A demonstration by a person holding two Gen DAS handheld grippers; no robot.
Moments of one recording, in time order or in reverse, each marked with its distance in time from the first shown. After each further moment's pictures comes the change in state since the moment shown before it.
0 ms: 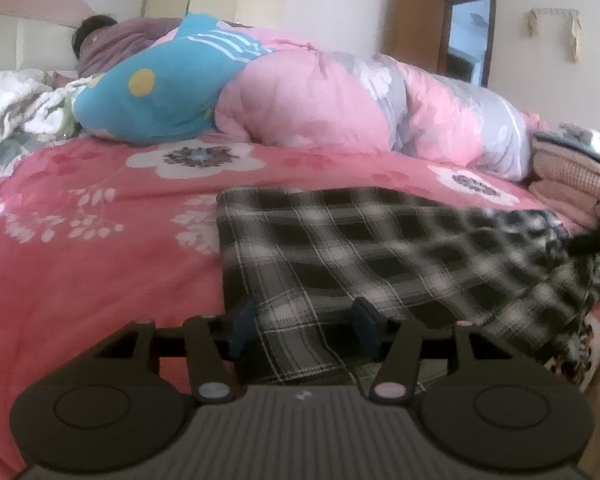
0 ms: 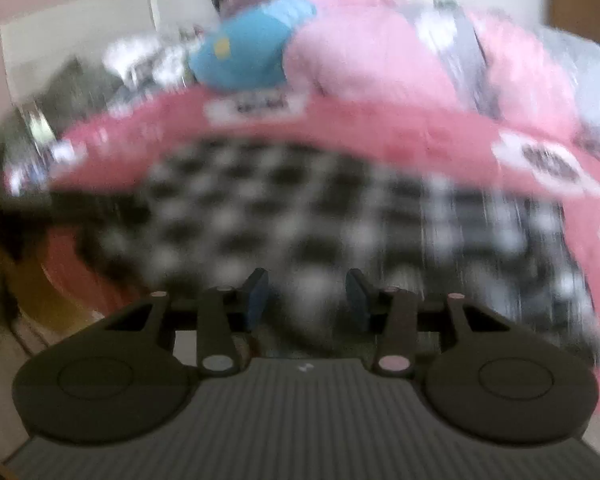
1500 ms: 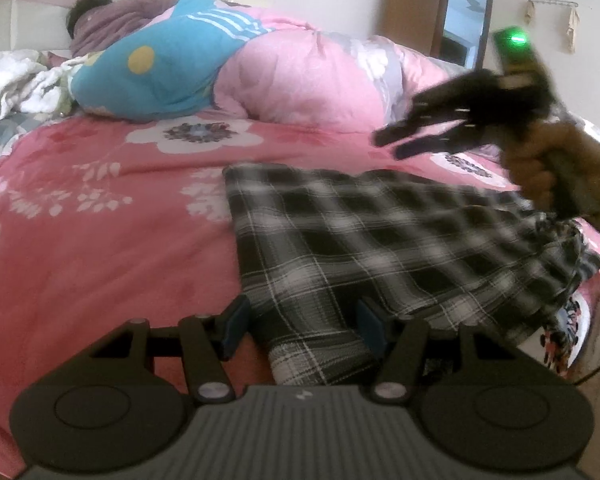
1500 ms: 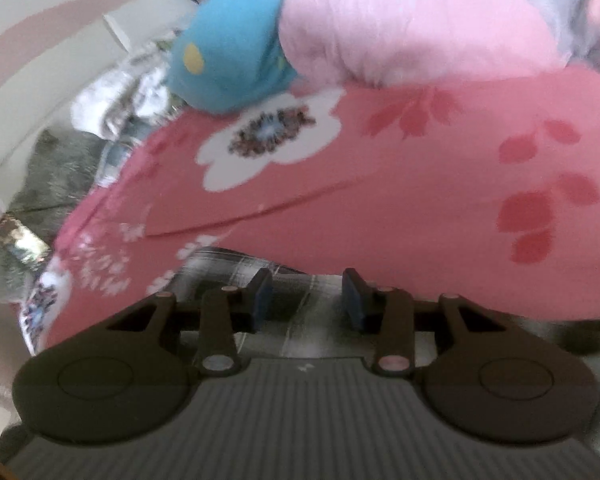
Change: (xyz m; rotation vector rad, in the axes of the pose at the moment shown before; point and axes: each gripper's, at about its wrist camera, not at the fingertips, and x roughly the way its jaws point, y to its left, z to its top) left arm -0.012 0.014 -0.008 -0.010 0.067 -0.042; right arm 0.188 -0.019 0.130 0.248 0.163 0.188
